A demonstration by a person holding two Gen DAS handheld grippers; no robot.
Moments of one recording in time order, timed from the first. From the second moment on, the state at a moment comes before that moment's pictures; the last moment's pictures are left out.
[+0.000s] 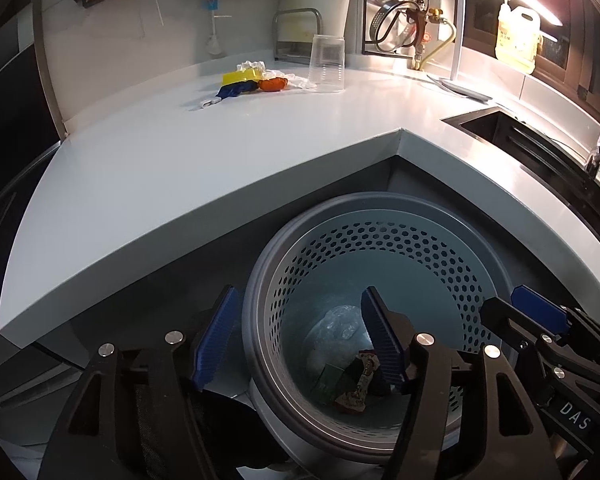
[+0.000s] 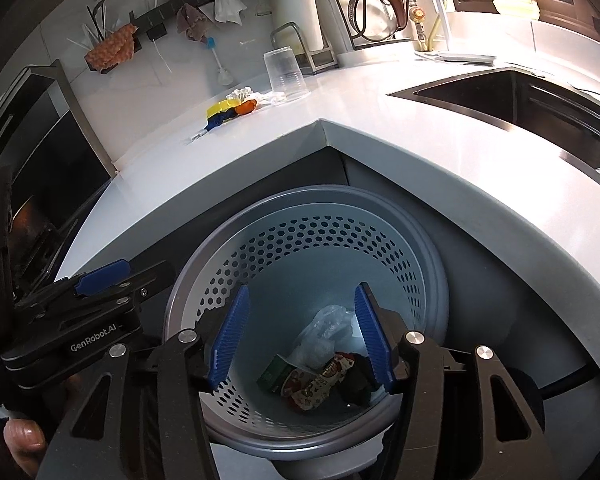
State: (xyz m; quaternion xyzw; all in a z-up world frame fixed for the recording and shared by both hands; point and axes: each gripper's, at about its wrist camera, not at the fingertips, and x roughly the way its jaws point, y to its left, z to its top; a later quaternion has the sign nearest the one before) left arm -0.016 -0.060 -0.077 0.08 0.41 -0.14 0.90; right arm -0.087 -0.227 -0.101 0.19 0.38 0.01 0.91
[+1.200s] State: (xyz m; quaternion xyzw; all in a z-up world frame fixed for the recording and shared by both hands) left arm 0.160 -0.010 0.006 0.01 0.35 -0.05 0.94; right arm 0.136 -0.245 -0.018 0.10 0.35 0.04 0.93
